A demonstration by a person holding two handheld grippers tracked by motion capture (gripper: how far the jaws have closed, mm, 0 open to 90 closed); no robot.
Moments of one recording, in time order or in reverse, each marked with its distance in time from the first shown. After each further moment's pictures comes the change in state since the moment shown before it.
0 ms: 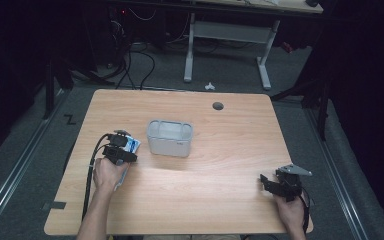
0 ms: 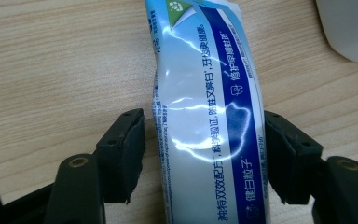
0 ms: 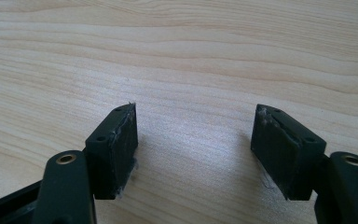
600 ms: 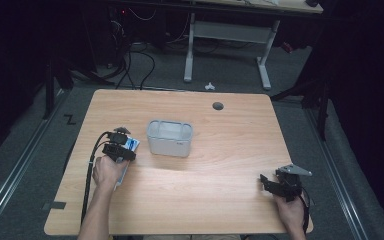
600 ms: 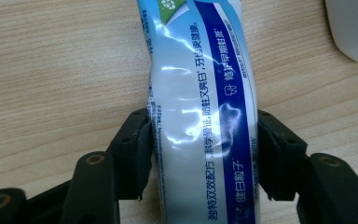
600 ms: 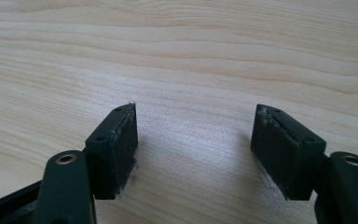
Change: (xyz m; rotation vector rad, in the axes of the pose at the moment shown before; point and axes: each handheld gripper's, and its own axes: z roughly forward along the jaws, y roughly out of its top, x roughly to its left) left arm 0.001 0.009 0.000 0.063 0.002 -0.020; right arm 0.000 0.000 0.000 0.000 0.001 0.000
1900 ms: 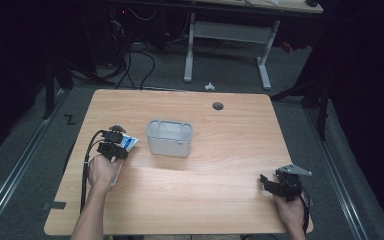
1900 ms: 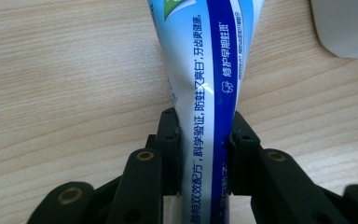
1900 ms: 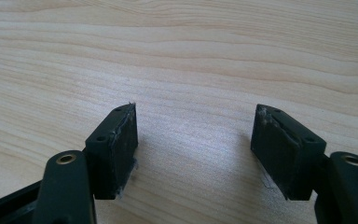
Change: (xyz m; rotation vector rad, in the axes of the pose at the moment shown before) left arm 0.008 -0.004 -0.022 -0.011 -0.022 -0.004; right arm 0.000 0.000 0.000 0.001 0.000 0.002
